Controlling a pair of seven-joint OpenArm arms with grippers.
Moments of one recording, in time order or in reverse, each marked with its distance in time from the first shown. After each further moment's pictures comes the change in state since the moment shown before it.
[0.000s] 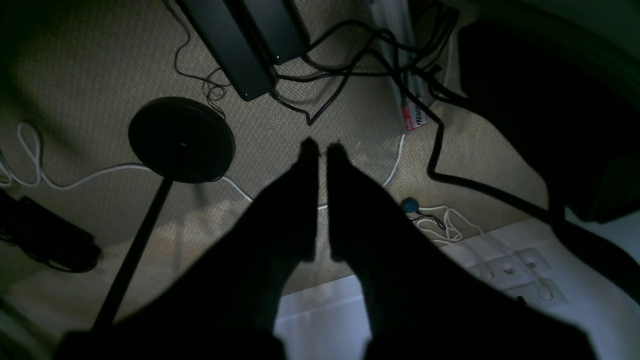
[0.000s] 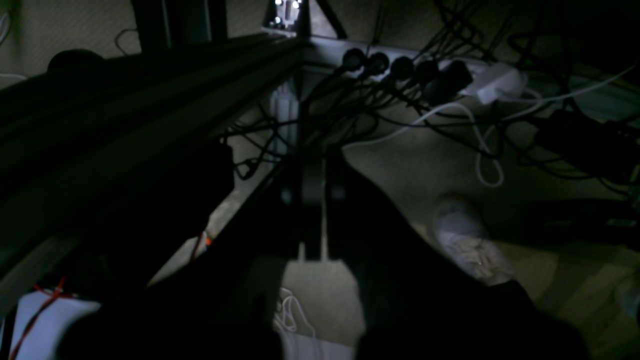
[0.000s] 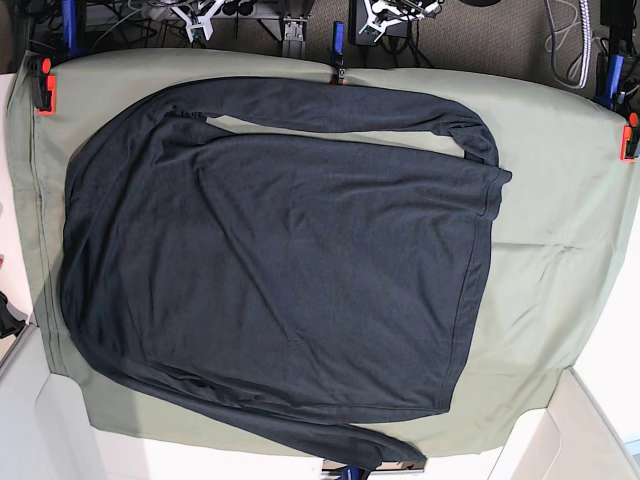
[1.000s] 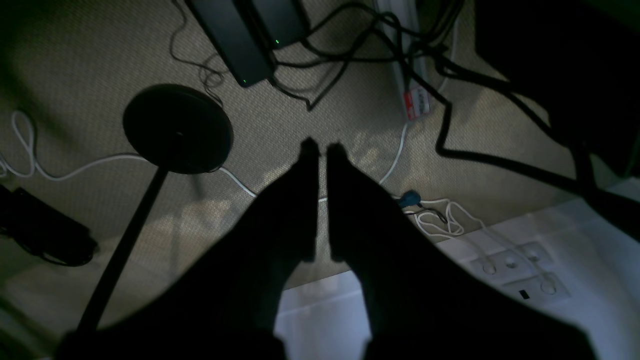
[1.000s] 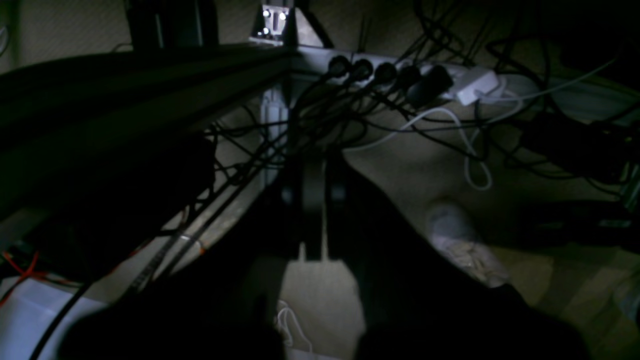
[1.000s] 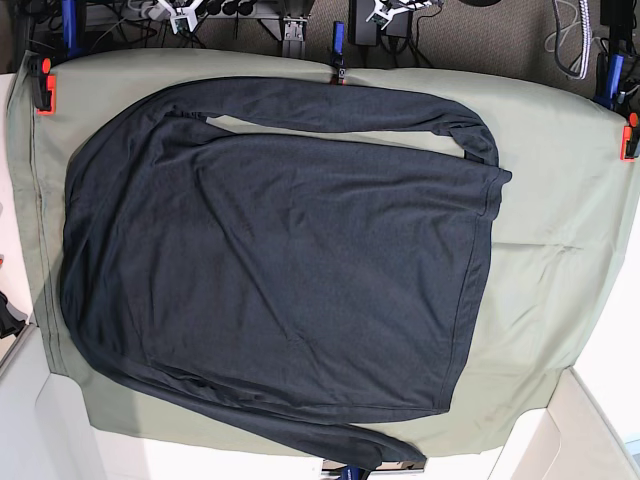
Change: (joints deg) left arm 2.9 -1.6 0.0 1.6 0.0 -0.2 -1.4; right arm -6.4 1.9 0.0 9.5 2.6 3.2 0.2
